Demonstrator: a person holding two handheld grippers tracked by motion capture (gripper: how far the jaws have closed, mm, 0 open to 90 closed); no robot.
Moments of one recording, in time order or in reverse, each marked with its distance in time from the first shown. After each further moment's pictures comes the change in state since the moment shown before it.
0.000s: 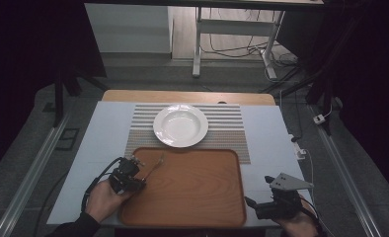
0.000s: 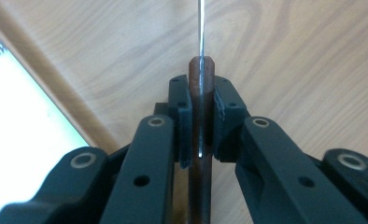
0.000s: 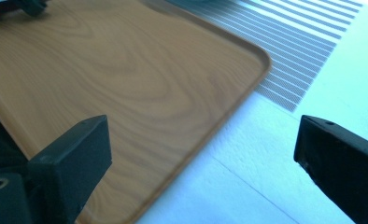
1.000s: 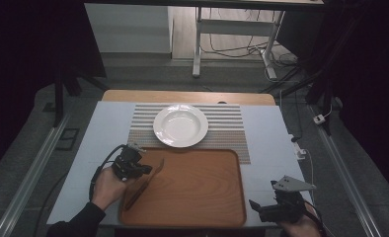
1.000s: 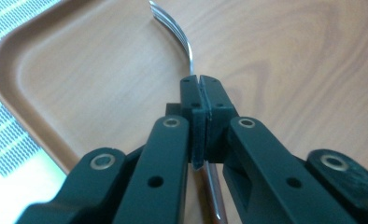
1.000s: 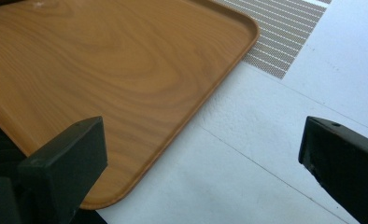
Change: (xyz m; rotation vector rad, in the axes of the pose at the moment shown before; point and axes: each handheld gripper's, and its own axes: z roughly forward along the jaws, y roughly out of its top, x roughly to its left) left arm 0.014 0.028 -0.011 -0.186 -0.059 0.093; right arm -0.004 -0.010 -0.004 0.073 -0.041 0.055
